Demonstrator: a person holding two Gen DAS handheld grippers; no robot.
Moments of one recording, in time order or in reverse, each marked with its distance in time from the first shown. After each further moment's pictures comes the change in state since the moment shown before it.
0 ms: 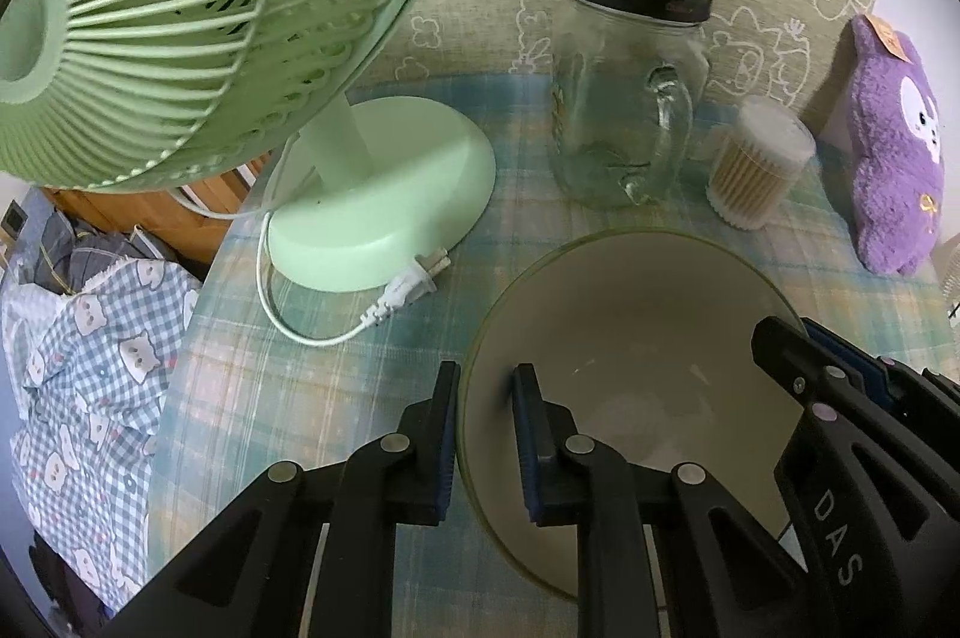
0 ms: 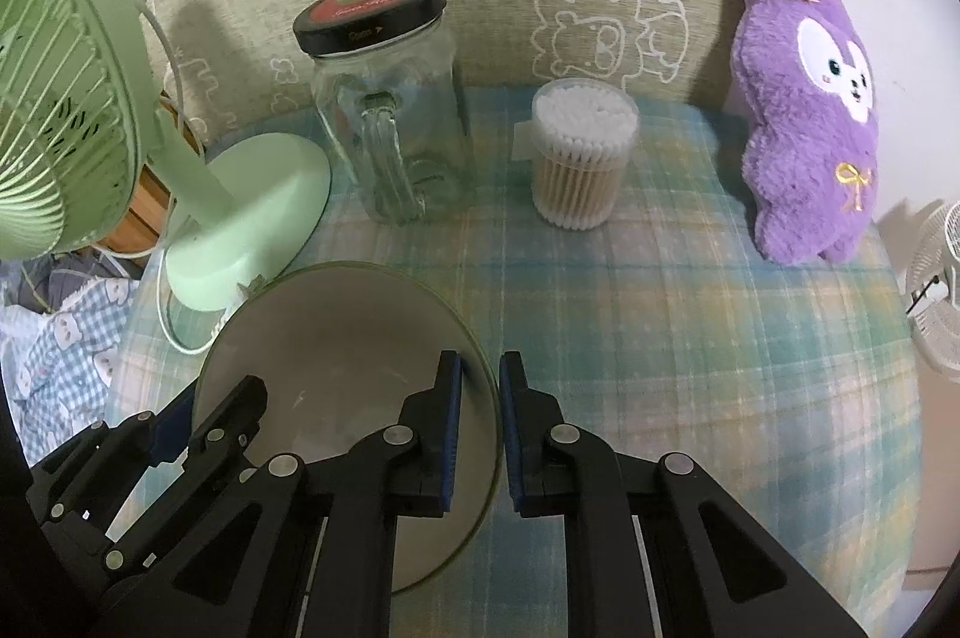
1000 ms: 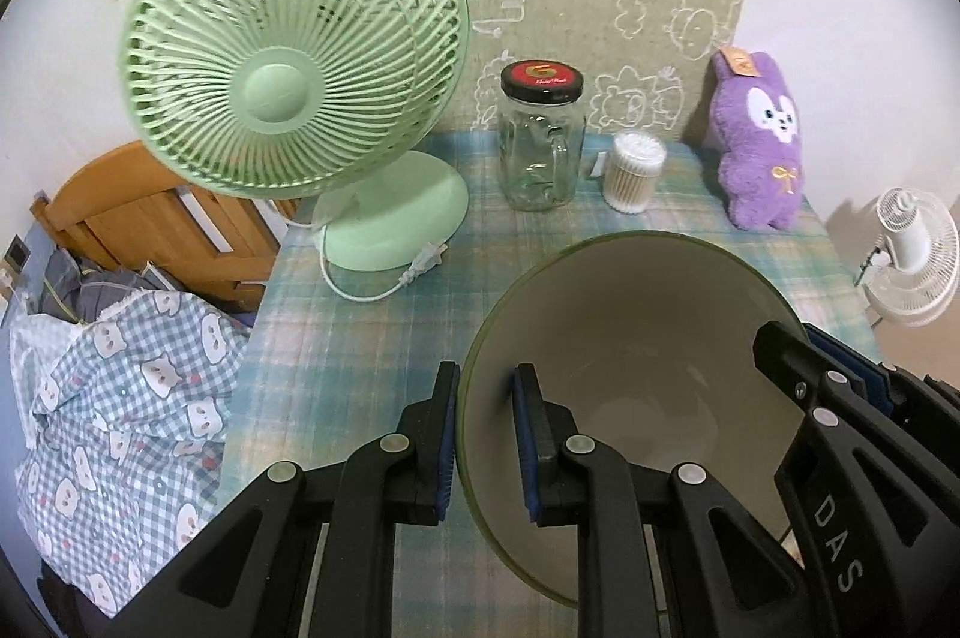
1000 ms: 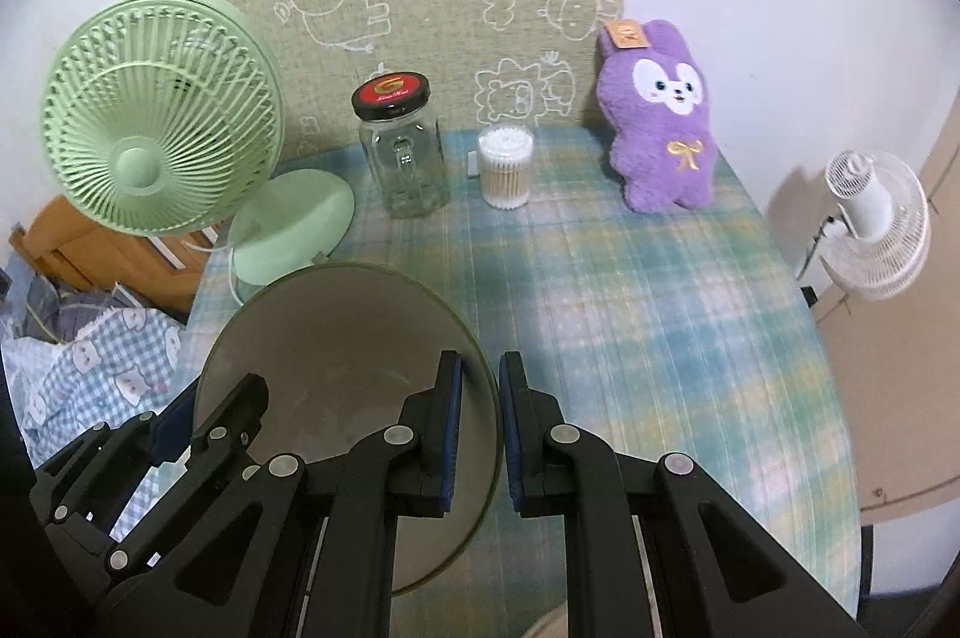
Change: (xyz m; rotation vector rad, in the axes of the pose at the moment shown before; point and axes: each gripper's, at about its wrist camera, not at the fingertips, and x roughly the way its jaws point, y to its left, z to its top) left arm -0.134 0.025 -0.061 0.091 -0.112 -0.103; right arm -0.157 0.019 -0.081 0.106 -0.109 -0.101
